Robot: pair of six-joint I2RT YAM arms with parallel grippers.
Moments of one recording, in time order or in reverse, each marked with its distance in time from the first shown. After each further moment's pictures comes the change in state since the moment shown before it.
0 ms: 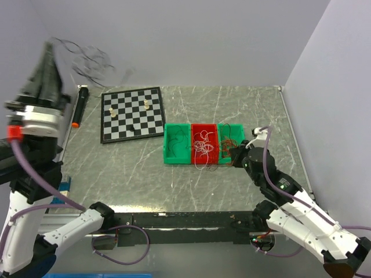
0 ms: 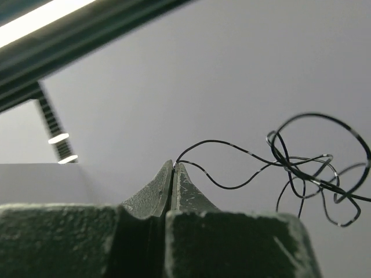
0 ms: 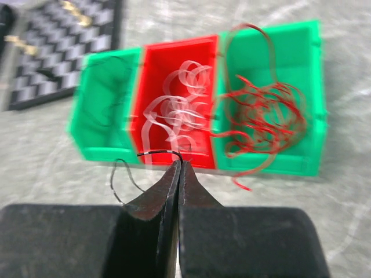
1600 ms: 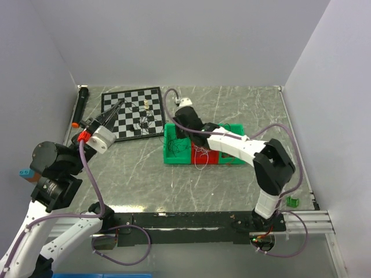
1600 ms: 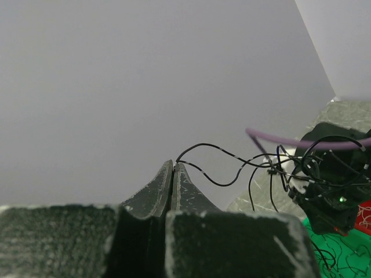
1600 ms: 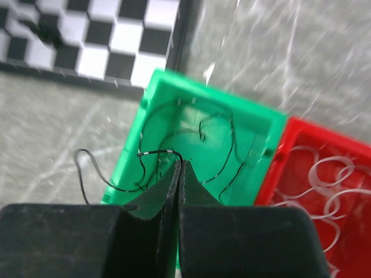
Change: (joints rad) left arm 0.000 -0.225 -0.450 -0.345 0.229 -0.161; right arm 0.084 1.140 0.676 0.271 -0.159 -0.208
